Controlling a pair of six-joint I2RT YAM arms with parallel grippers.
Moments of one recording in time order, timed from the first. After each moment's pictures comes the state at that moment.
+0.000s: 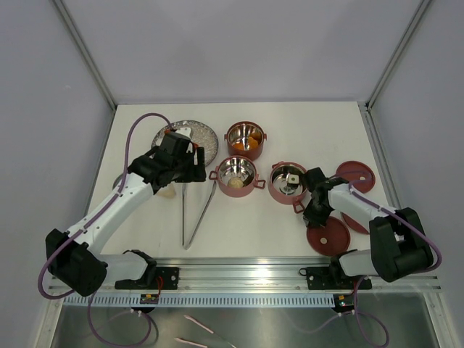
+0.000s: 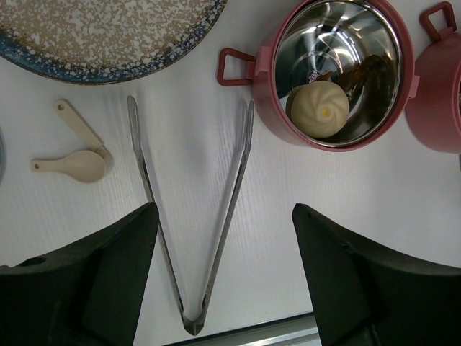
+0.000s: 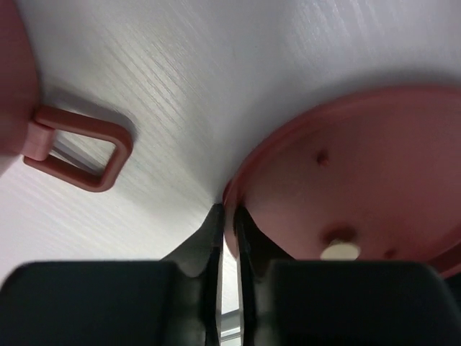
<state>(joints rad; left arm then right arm) -0.52 1.25 1.13 -0.74 -0.12 -0.44 0.33 1.36 0.68 -0.78 0.14 0.92</state>
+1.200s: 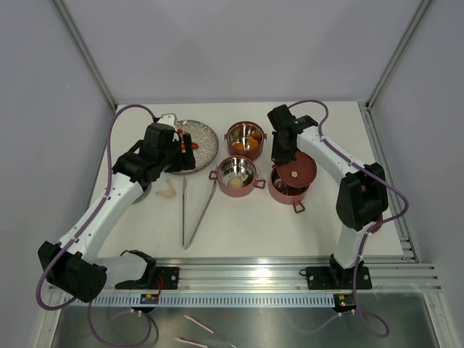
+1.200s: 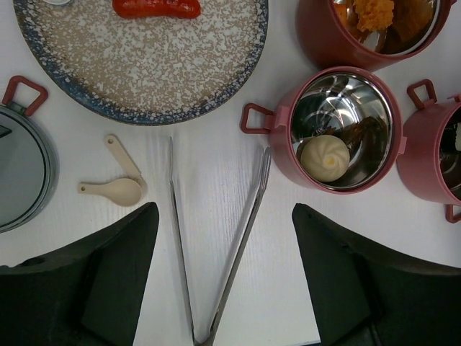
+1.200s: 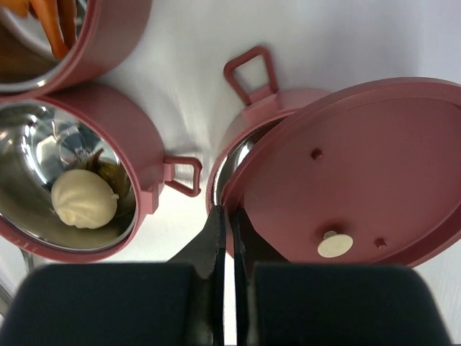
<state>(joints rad) -0.43 1.21 1.20 -0.73 -0.15 -0.41 0.45 1.82 1.61 -0.93 0.16 0.57</state>
